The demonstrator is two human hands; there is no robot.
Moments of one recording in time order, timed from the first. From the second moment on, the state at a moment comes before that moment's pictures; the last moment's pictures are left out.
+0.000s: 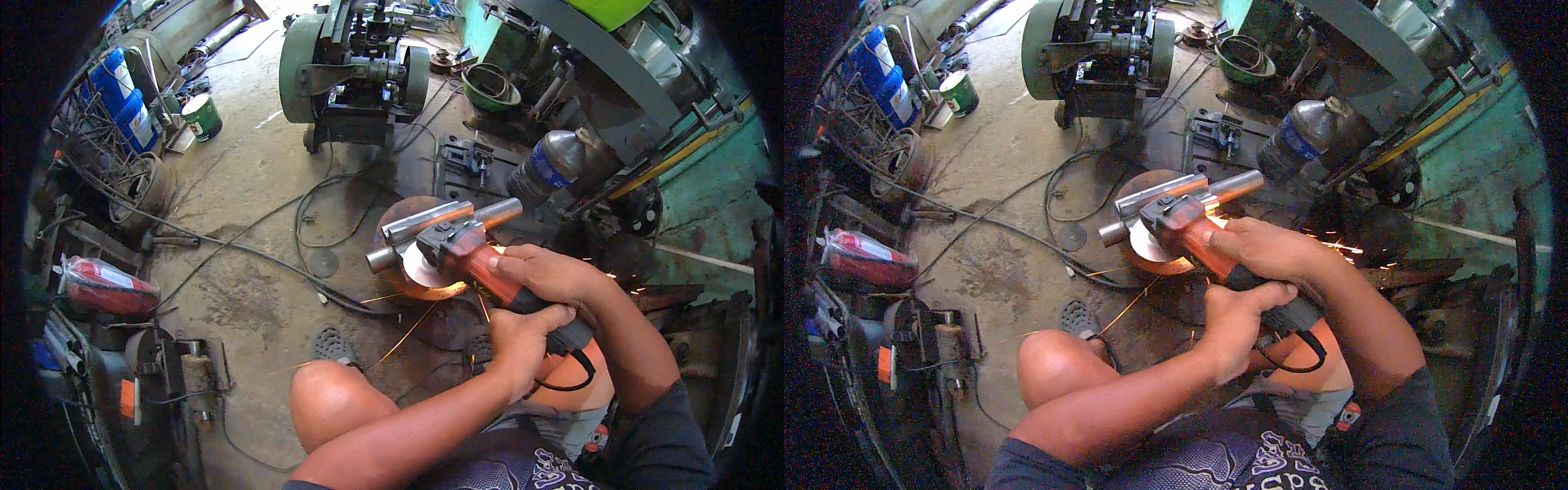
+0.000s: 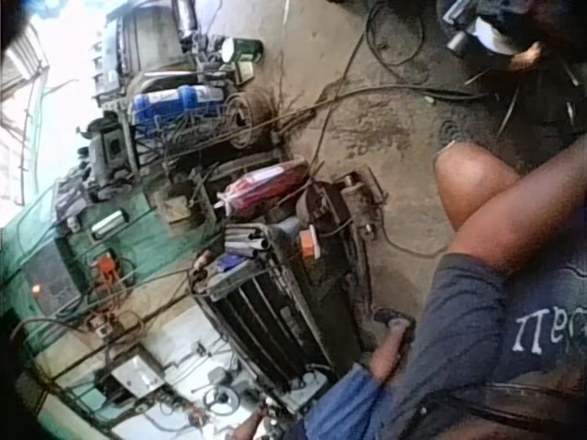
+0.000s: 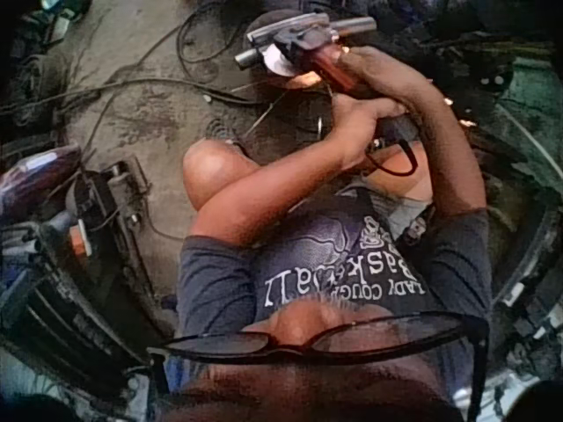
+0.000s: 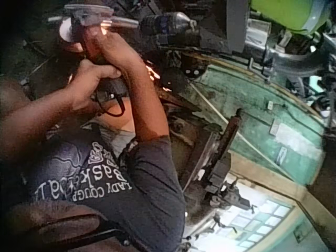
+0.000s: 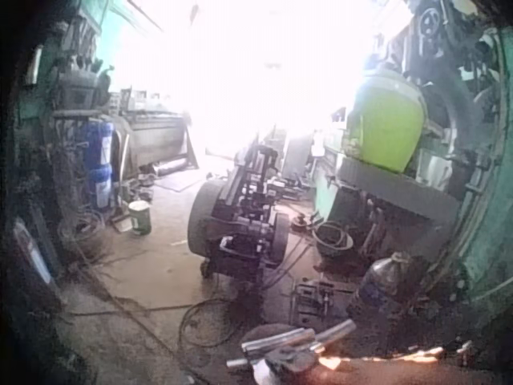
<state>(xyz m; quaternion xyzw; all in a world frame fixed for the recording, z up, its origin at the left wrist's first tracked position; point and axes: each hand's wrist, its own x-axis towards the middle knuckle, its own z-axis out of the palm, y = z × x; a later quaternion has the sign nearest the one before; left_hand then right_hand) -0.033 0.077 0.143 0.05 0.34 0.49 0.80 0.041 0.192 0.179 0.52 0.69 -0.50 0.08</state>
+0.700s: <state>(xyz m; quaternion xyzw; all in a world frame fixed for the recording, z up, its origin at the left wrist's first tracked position) -0.003 0.111 0.155 0.08 0.27 0.48 0.83 0.077 0.225 0.211 0.58 0.65 -0.46 0.14</state>
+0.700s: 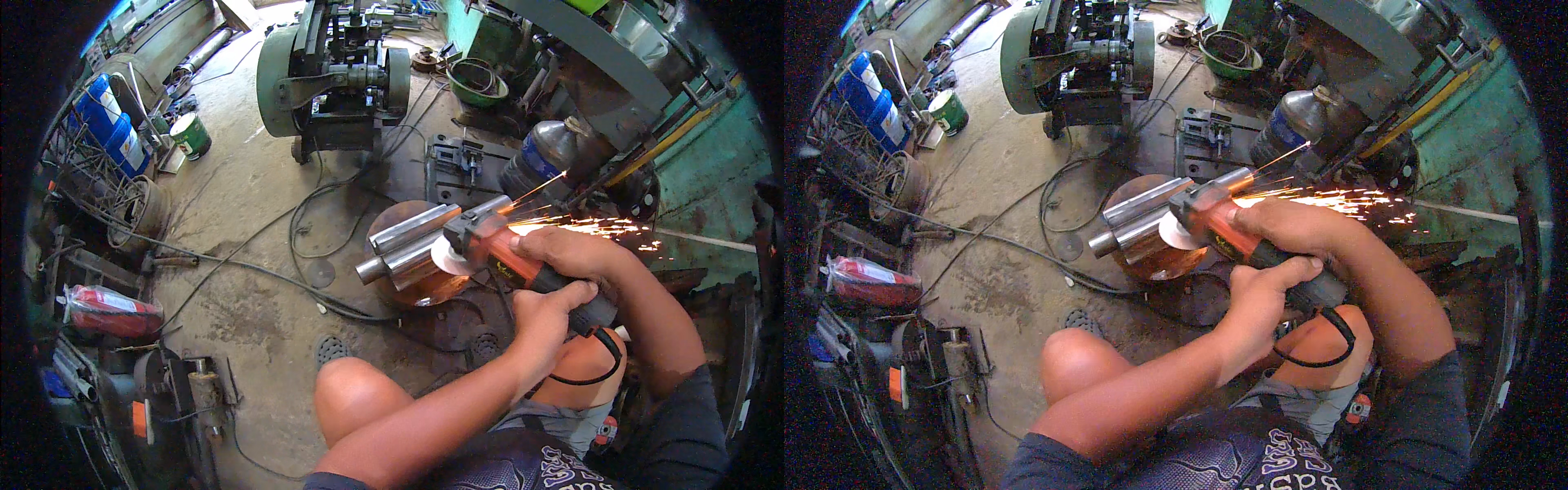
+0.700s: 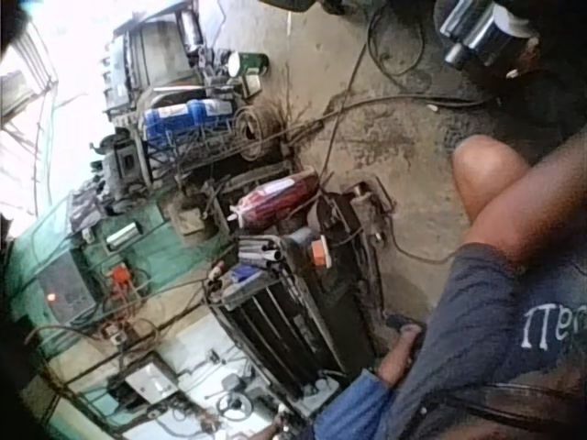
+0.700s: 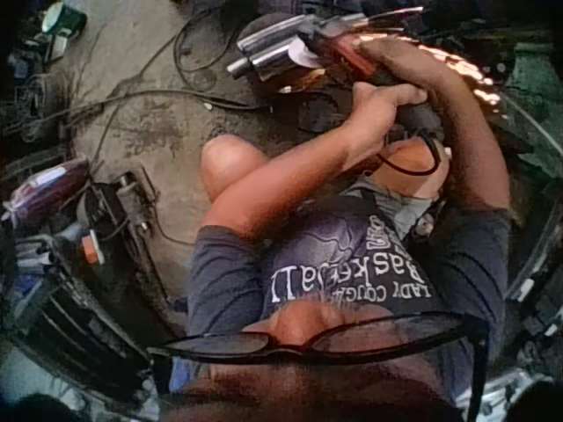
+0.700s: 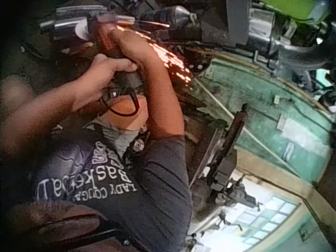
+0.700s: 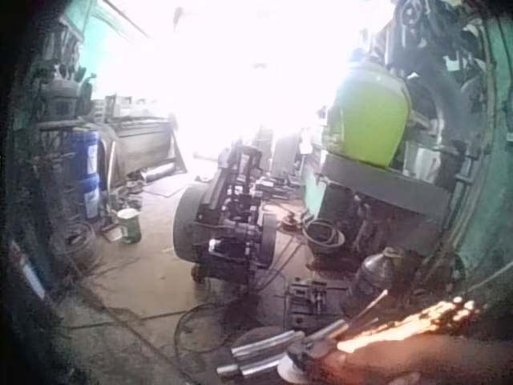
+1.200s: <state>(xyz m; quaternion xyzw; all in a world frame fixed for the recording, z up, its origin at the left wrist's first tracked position) -0.034 0.098 0.165 0.01 0.29 0.55 0.78 0.026 0.218 0.213 0.55 0.64 -0.52 0.15</state>
